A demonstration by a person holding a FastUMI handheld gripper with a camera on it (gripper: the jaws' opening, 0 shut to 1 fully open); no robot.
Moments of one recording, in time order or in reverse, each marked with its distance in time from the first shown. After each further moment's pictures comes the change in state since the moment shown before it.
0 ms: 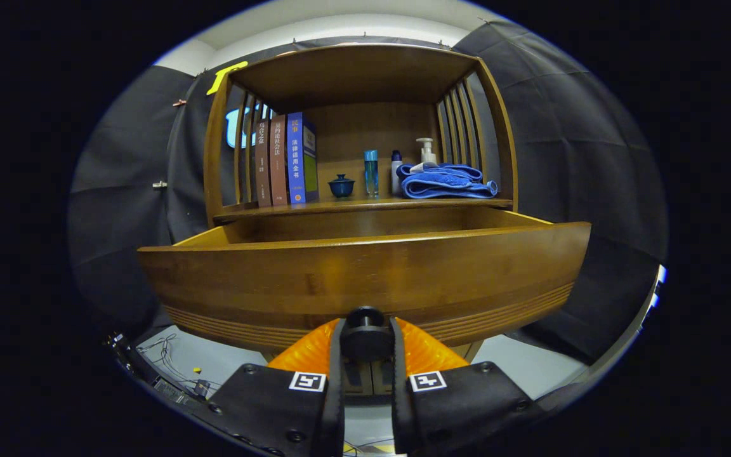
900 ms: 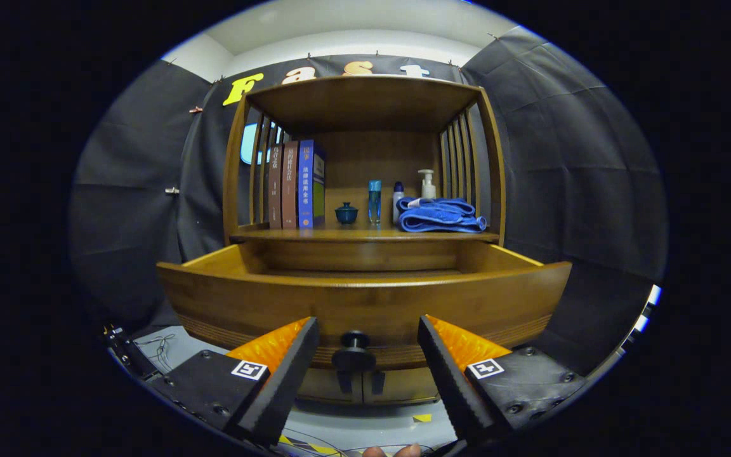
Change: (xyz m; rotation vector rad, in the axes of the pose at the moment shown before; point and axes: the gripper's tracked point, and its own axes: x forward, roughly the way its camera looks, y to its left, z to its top) arm -0.043 -0.011 0.055 -0.023 -0.107 0.039
